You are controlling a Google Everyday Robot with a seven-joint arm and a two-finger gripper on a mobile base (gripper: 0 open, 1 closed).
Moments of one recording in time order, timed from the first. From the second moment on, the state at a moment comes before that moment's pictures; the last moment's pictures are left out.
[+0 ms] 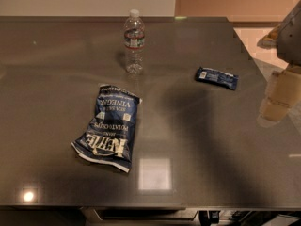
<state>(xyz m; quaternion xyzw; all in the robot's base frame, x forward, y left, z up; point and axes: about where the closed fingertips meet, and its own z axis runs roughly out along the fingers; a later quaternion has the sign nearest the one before) 0.438 -0.217 0.976 -0.60 0.78 -0.03 0.16</state>
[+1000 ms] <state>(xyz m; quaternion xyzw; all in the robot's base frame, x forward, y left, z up) 0.459 -0.156 0.971 -0.65 0.73 0.02 0.18</state>
